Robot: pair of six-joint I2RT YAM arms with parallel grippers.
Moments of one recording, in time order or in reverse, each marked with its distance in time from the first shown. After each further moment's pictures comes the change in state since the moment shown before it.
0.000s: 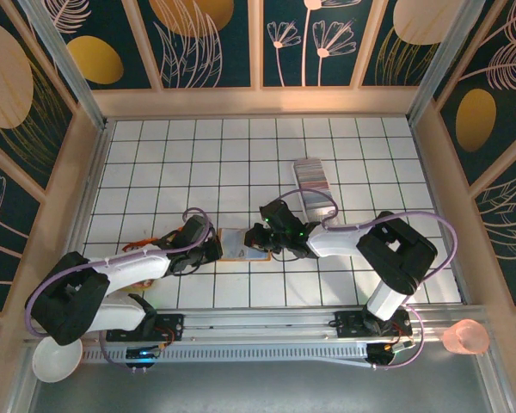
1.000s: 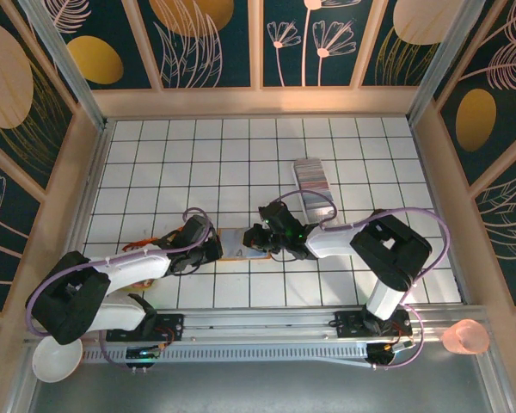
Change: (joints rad) left arm 0.000 0.004 0.000 0.005 0.000 0.000; right arm -0.001 0.039 -0.019 0.090 -0.008 -0.001
